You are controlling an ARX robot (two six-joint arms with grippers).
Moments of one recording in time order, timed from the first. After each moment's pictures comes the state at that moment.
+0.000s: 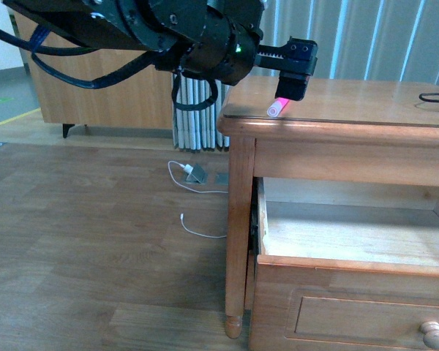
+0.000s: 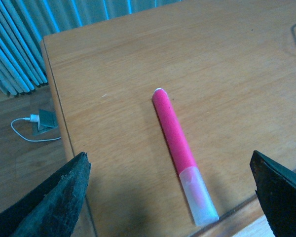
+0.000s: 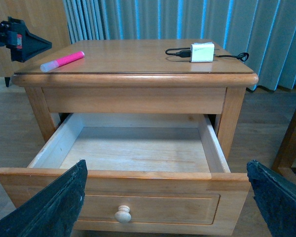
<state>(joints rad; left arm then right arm) -0.45 2.10 1.68 0.25 0.03 0.13 -0.17 0.09 0.09 0.00 -0.17 0.01</state>
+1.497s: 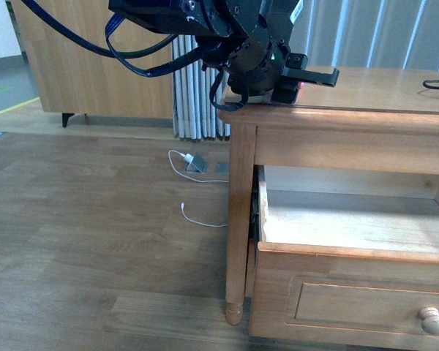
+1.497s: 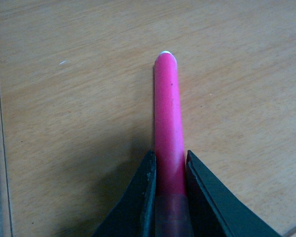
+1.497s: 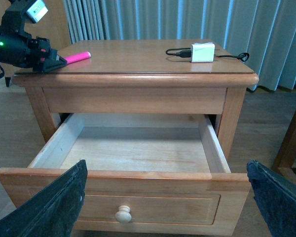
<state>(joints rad) -0.49 2.33 2.05 -0.09 0.00 0.08 -0.17 0.09 0.09 0.00 -0.17 0.01</state>
